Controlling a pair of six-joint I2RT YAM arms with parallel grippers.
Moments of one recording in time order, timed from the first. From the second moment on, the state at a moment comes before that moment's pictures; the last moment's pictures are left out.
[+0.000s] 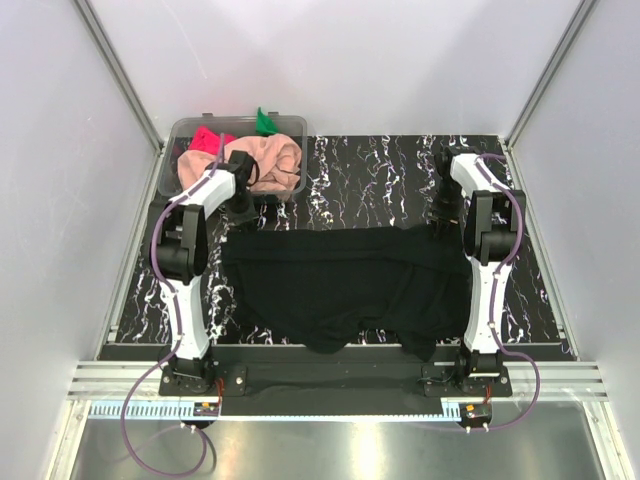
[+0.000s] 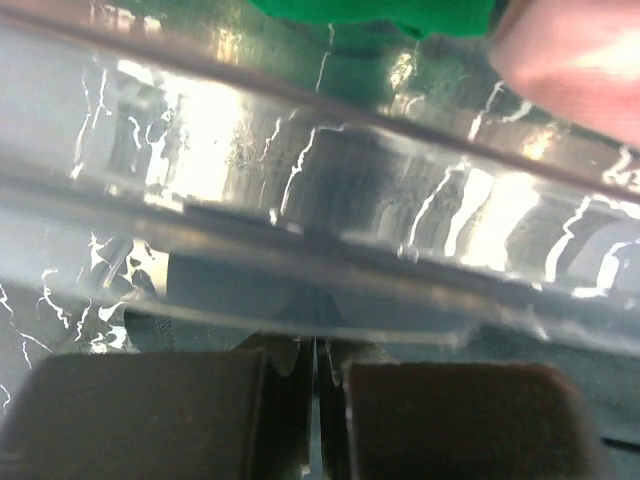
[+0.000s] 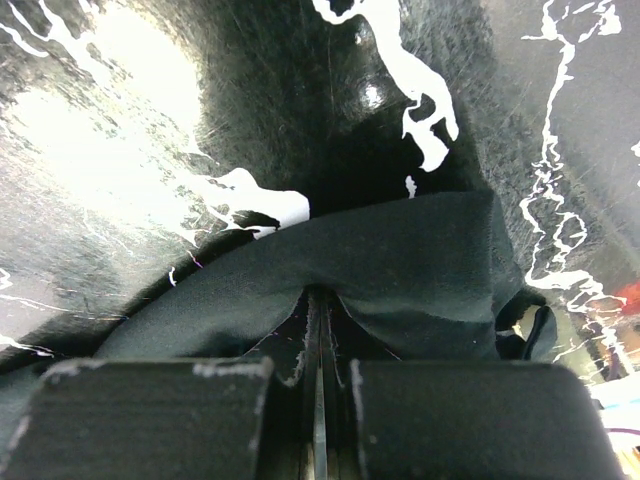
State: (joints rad) left arm -0.16 2.08 1.59 -0.86 -0.12 -0.45; right arm 0.02 2.34 1.92 -1.22 0.10 0.52
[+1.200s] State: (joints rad) left arm -0.16 1.88 1.40 -0.84 -0.12 -0.44; right arm 0.03 2.28 1.84 -1.14 0.10 0.49
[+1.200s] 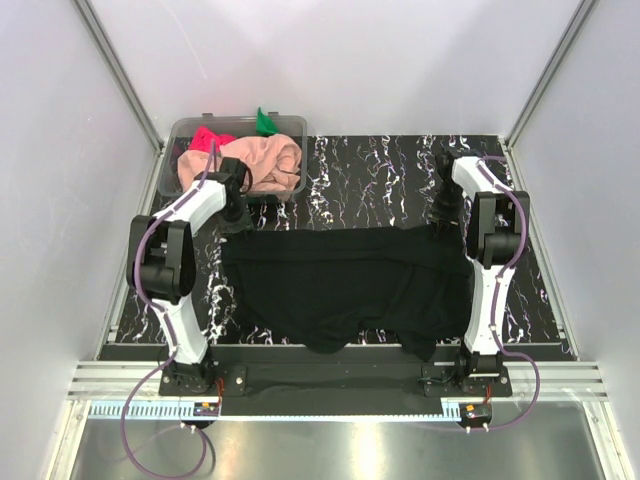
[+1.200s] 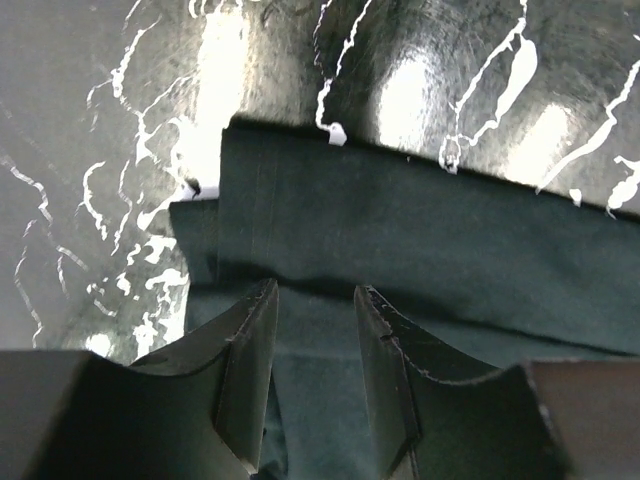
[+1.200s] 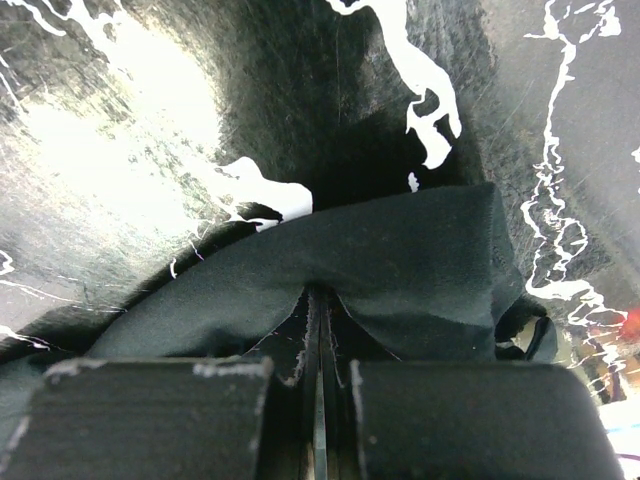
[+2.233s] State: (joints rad) left arm -0.17 2.04 1.49 -0.80 -0.11 -0.45; right arm 0.03 2.25 1.79 -1.10 0.07 0.48
